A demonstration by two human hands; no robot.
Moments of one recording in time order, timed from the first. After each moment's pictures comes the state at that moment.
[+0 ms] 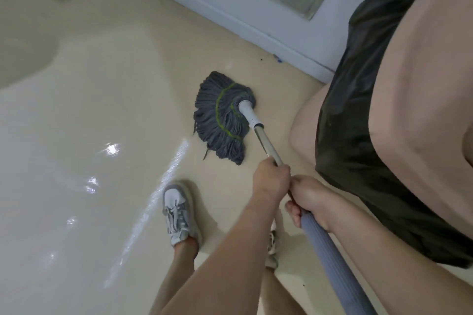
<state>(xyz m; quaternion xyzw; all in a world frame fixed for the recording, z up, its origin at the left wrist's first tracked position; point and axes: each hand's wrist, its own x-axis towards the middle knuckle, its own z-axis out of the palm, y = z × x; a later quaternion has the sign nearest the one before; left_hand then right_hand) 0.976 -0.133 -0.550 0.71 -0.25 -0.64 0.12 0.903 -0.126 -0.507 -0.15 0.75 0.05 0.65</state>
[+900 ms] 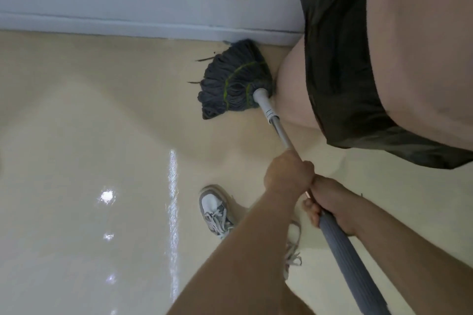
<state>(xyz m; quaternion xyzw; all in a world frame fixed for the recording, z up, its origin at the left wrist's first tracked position) 1.009 -0.179 -0.555 0.53 -0.57 -0.61 -0.15 0.952 -0.128 -0.496 0.15 0.77 -0.11 0.61</state>
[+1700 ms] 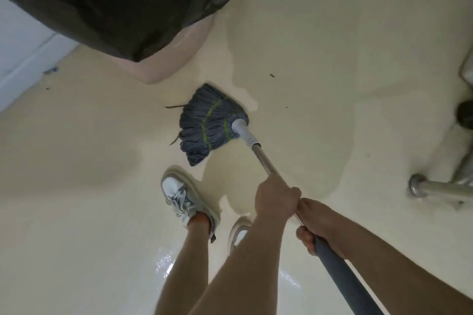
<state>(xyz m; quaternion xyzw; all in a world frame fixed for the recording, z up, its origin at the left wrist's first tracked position) 1.062 0.171 -0.543 0.33 -0.71 -0.49 -0.39 1.056 0.250 -0.481 0.38 0.66 -0.31 0.58</state>
